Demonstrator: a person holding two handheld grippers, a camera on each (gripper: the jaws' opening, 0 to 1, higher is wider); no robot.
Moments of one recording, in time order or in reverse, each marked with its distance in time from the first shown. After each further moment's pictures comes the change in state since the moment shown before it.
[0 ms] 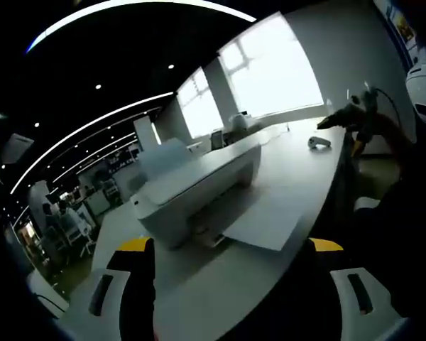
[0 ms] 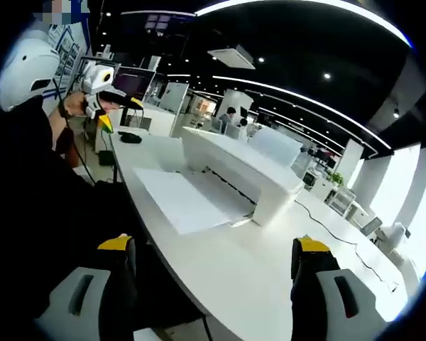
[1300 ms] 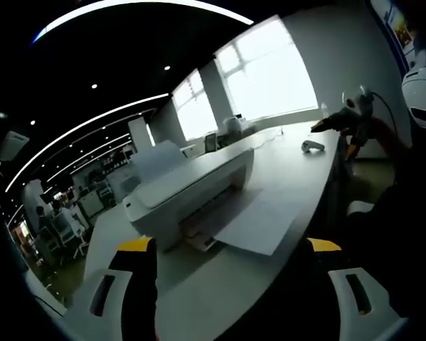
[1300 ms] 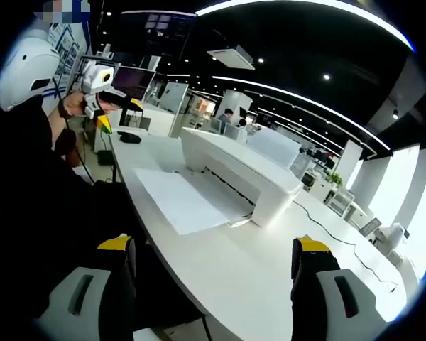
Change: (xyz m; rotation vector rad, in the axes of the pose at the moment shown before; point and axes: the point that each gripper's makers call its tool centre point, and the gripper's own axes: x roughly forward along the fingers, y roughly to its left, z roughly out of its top) left arm 0.002 -0.011 0.005 -0.015 -0.023 -0.048; right arm -0.002 -0.001 0.001 0.004 -0.005 -0.010
